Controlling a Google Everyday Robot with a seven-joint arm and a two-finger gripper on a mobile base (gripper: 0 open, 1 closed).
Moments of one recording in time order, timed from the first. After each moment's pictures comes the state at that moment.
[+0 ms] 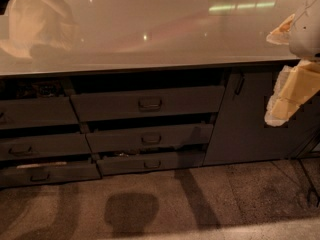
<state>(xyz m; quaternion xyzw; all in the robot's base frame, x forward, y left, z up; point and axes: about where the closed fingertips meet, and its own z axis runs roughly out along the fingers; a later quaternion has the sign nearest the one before) 0.441 -0.209 0.994 -0.60 0.77 -0.06 0.19</state>
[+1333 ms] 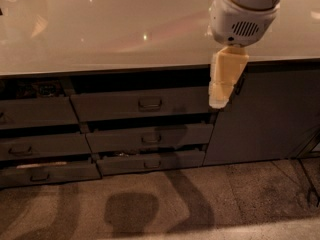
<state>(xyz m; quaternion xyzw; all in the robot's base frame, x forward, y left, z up) 0.488 -0.120 0.987 -0.66 0.74 -0.07 0.14</state>
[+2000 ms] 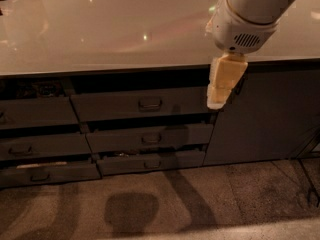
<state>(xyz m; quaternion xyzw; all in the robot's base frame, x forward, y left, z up) 0.497 -0.115 0.983 -0.67 0.71 -0.09 0.20</state>
